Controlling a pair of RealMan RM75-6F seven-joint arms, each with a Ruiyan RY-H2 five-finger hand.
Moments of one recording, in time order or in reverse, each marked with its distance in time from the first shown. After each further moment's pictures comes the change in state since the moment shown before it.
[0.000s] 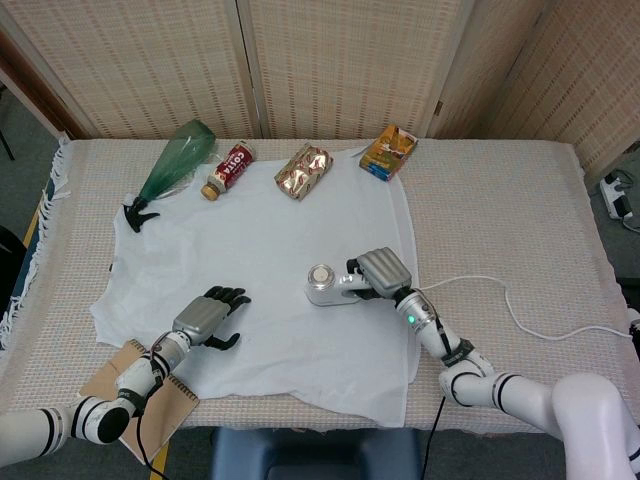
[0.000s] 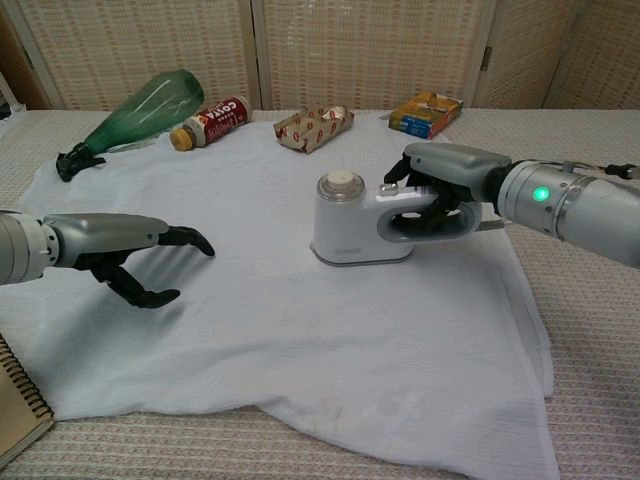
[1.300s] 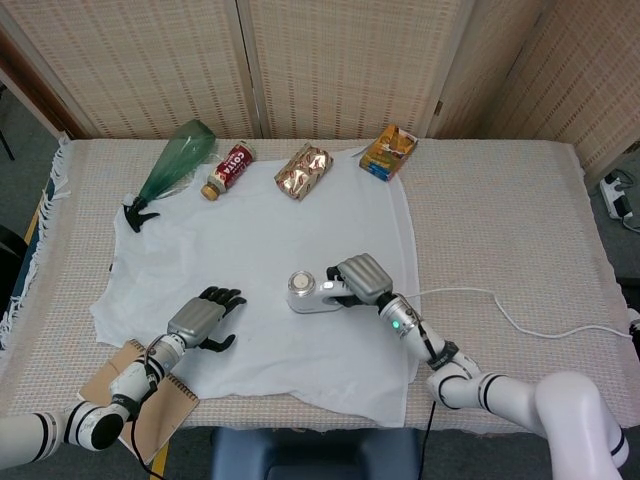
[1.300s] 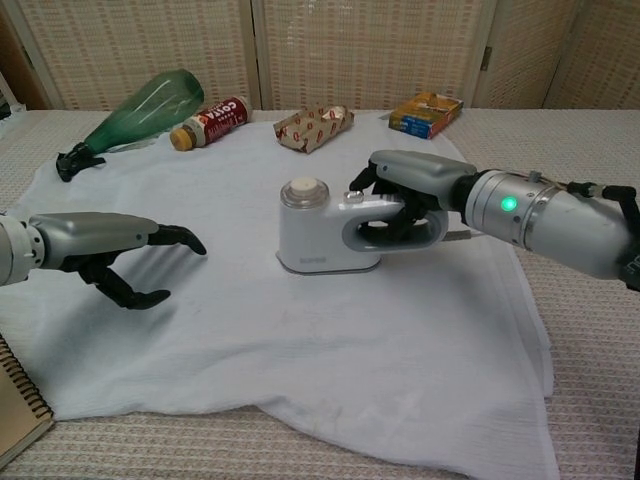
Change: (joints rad) left arm 0.009 0.014 0.034 -0.015 0.023 0.048 -0.004; right arm 0.033 -0.050 -0.010 0.006 -0.086 0.022 0.106
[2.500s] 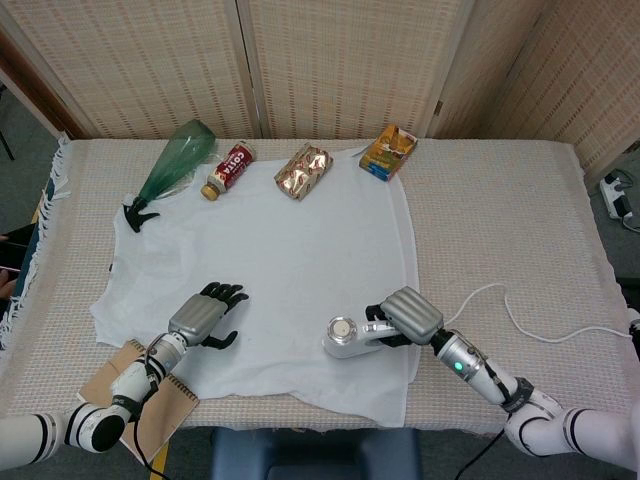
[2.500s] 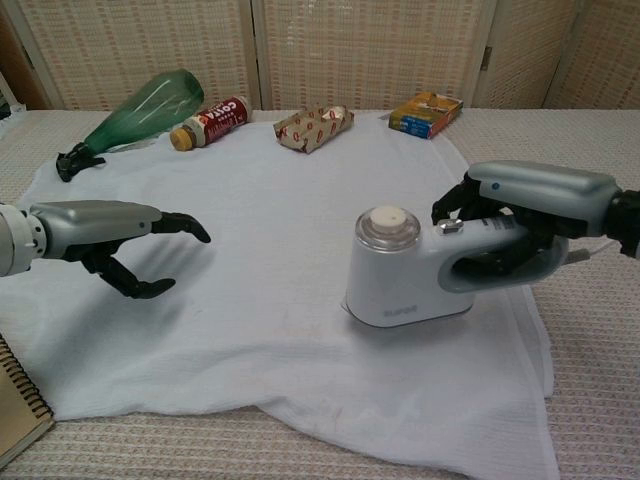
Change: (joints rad) left arm -0.002 0.011 -0.008 -0.040 -0.010 0.042 0.033; right arm -0.168 0.315 -0.190 -0.323 -0.227 0.219 0.091
